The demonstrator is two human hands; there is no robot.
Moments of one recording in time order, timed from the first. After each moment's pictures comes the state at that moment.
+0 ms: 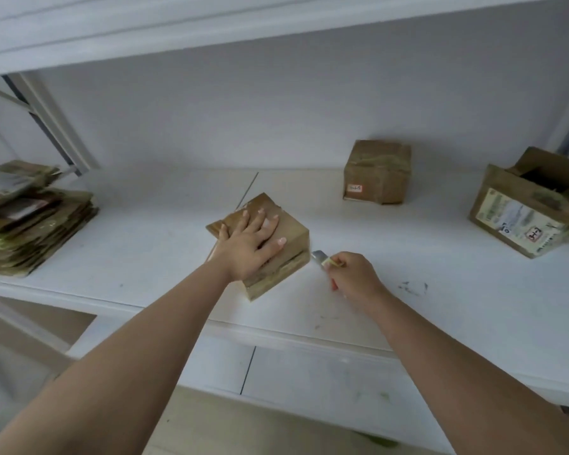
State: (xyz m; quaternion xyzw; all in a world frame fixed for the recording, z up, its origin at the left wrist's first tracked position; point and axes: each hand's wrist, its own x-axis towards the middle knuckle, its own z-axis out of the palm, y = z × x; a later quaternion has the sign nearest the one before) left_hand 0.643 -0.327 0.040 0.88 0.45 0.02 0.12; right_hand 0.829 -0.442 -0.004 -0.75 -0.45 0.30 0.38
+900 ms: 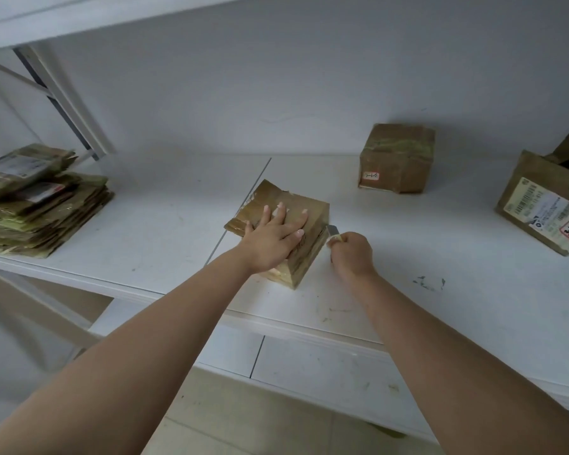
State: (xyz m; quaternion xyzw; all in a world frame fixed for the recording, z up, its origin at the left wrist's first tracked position) left_hand 0.667 -0.344 0.041 0.87 0.45 0.00 0.18; right_hand 0.817 -0.403 -0.009 -0.77 -0.34 0.31 0.44
